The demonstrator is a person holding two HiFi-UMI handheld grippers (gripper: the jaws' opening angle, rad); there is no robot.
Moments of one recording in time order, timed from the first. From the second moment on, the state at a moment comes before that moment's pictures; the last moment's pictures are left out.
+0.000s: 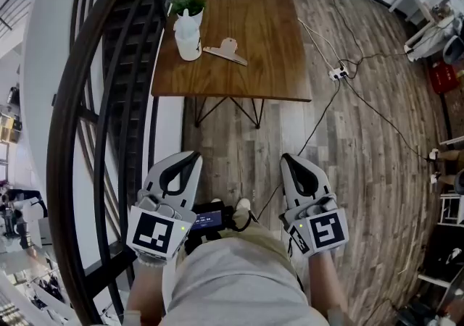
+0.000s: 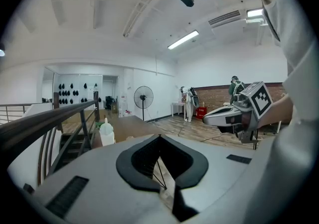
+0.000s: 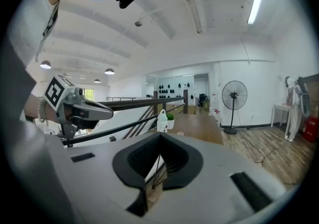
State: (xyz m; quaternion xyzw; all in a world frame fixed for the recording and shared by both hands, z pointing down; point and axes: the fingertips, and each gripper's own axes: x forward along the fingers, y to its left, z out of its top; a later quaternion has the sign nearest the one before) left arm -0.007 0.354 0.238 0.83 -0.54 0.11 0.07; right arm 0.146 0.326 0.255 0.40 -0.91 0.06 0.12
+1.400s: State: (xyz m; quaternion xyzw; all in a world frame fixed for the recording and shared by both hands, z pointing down) left arm -0.031 0.346 0.240 0.84 -0.52 0.11 0.07; right arm 0.125 0.320 0.251 0.42 -0.90 0.10 0.09
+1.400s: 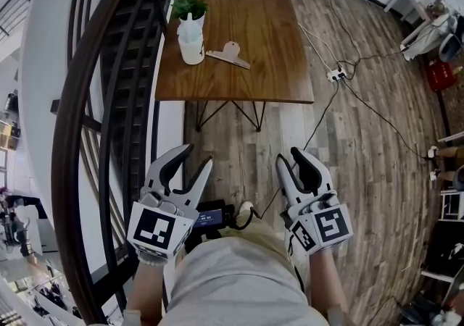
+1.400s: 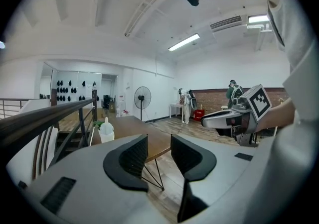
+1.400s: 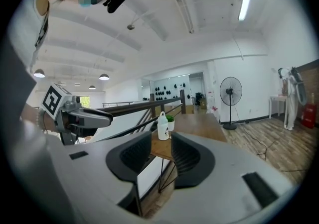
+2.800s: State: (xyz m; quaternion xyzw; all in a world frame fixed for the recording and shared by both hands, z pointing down) left arm -0.036 0.154 0.268 0.81 -0.57 0.12 0.07; right arm 0.122 0.112 0.288 0.37 -0.92 0.07 0.13
